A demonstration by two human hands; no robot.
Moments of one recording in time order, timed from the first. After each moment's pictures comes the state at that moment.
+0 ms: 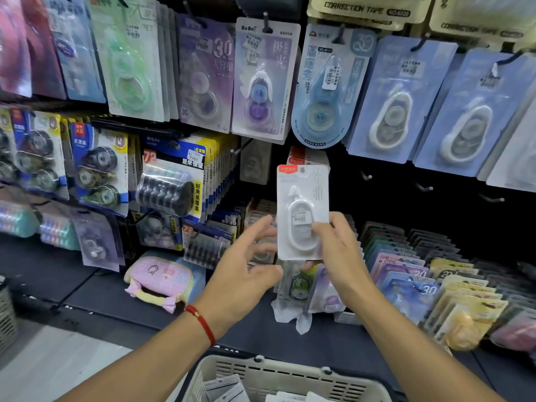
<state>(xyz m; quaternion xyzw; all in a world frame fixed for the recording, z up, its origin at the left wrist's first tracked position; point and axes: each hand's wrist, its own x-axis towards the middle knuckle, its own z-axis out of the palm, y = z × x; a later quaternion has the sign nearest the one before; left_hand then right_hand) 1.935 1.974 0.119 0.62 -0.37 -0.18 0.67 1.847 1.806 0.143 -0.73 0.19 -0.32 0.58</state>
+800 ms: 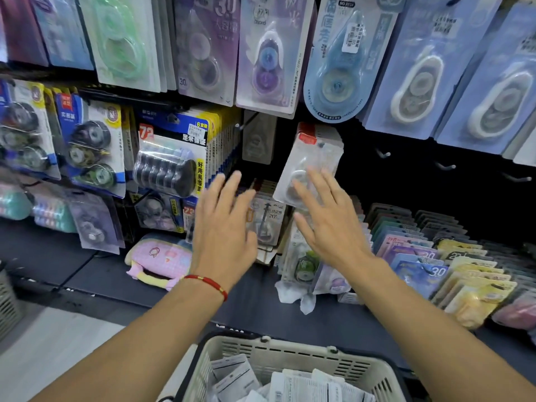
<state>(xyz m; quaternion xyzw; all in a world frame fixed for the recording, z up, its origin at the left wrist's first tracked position) 1.981 1.974 0.116 0.84 -0.40 0.21 0.31 1.882 1.770 0.119 -0.95 0.13 -0.28 -0.08</state>
